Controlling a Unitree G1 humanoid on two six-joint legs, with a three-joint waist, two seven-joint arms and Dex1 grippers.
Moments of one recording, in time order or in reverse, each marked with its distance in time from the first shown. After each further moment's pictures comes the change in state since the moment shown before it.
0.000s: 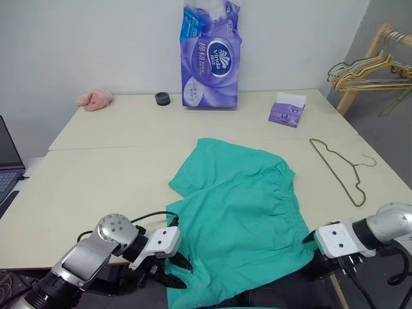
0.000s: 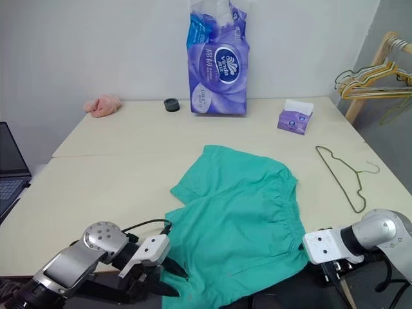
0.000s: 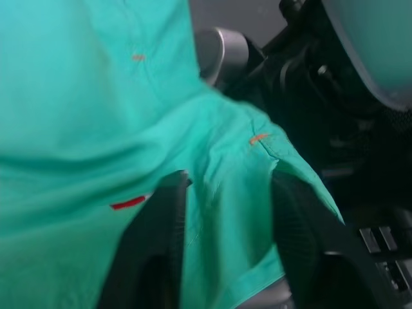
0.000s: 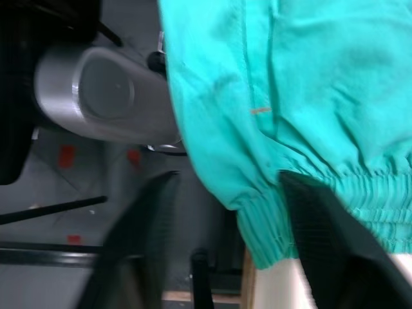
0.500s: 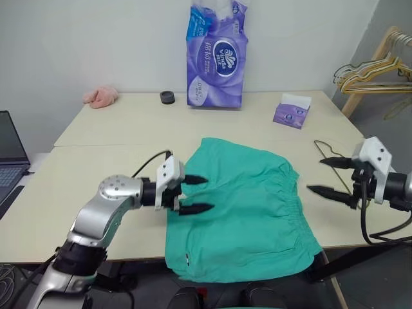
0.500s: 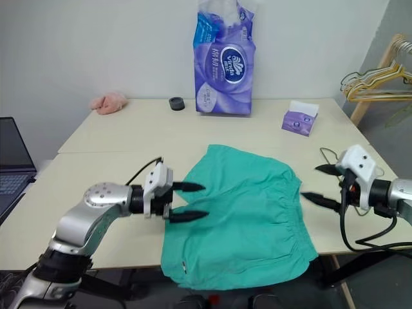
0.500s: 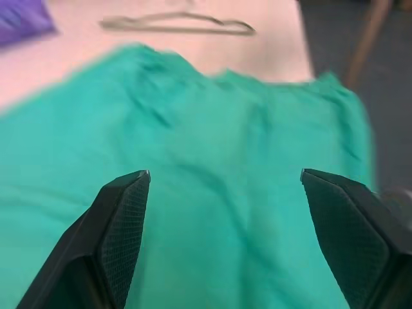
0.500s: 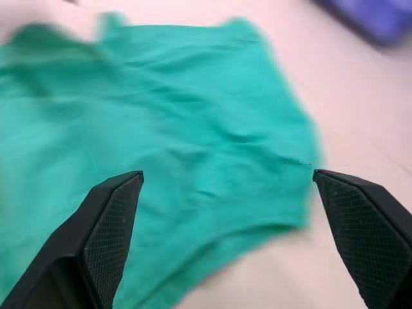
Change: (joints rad) left arm -0.324 -0.249 0.204 0.072 -0.102 0.135 0.389; right arm -0.187 0.264 -0.413 0.137 0.358 0.563 -0.454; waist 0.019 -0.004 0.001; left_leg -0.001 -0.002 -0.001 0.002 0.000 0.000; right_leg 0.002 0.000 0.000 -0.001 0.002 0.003
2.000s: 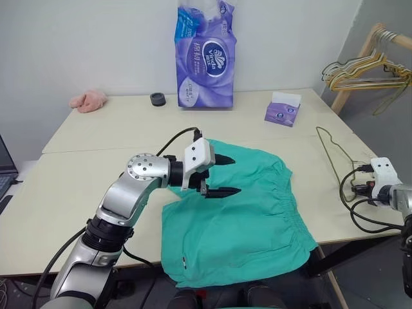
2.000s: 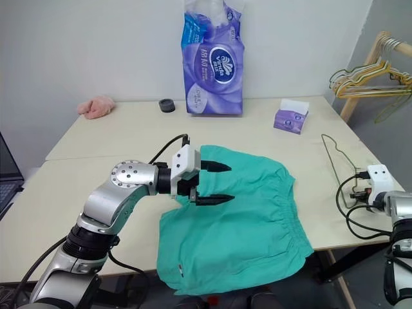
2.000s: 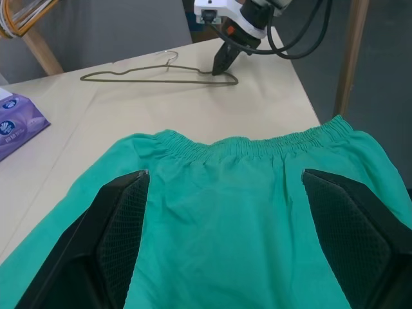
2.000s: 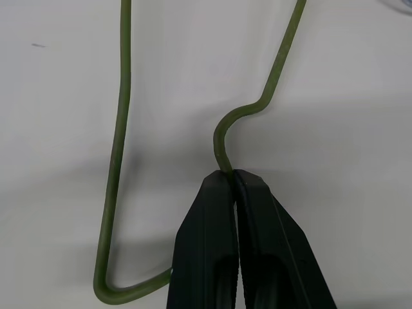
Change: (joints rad) left arm -0.169 -0.098 -0.114 -0.025 0.055 0.018 0.020; right arm -0.440 0.140 0.175 1.076 -0.383 -0.063 -0.256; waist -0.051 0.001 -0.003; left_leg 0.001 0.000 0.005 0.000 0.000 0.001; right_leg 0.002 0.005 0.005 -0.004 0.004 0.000
